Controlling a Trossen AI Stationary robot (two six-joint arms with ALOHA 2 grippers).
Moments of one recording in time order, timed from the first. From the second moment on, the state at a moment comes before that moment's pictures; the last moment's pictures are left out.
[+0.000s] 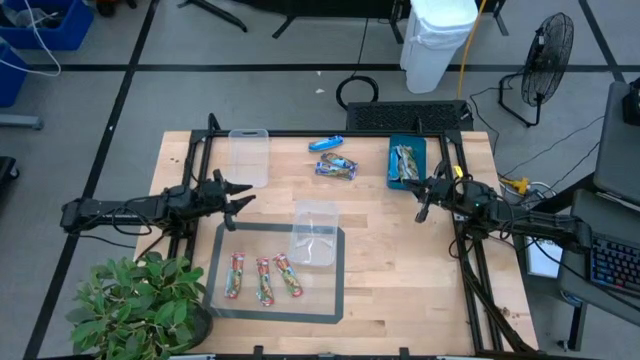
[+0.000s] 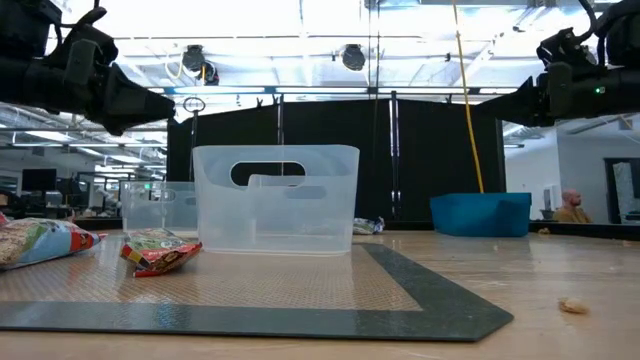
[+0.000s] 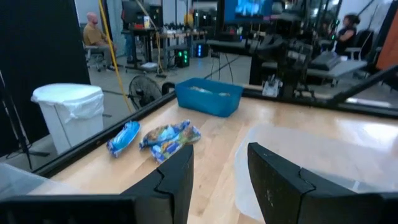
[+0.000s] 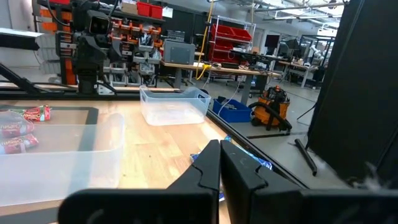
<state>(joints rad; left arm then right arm) 0.06 0.23 0.03 0.17 -0.26 -0.06 -0.25 0.15 0.02 0.16 0.18 -0.15</state>
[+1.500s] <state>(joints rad) 0.55 1.72 1.26 -0.26 -0.12 0.06 -0.25 0.15 0.02 0.16 0.18 -0.14</state>
